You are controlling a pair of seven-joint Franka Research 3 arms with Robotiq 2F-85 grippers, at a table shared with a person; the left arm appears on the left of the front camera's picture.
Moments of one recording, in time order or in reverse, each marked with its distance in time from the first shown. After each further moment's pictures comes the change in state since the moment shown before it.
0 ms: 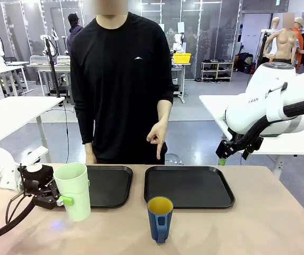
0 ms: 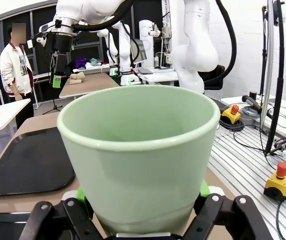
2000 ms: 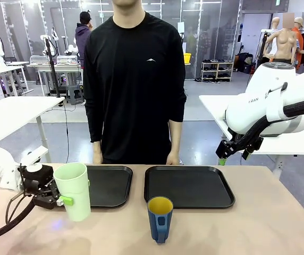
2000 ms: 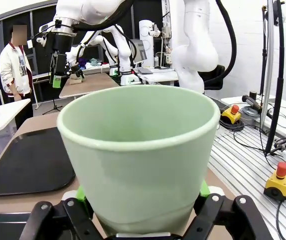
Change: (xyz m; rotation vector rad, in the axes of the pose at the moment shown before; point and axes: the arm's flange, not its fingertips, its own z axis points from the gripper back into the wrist) left arm 0.000 0.000 0.000 0.000 0.000 0.000; right arm 0.000 0.000 0.000 0.000 0.000 0.000
